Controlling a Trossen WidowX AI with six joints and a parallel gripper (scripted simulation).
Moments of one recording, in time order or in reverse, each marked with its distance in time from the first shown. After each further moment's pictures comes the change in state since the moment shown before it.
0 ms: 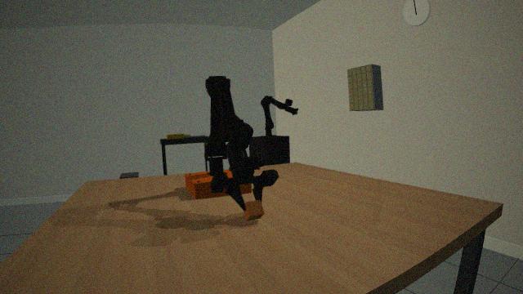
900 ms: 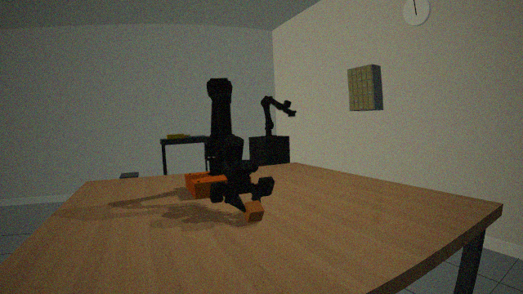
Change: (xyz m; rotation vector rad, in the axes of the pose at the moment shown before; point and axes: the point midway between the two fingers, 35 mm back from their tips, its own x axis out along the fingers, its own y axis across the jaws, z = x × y) arm 0.005 0.000 -0.018 -0.006 -0.374 0.001
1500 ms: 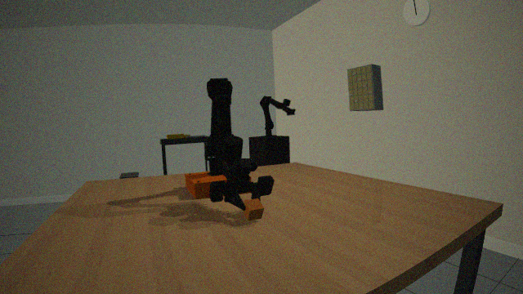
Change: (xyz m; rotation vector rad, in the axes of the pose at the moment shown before) arm -0.004 0.000 0.002 -0.002 -0.038 0.000
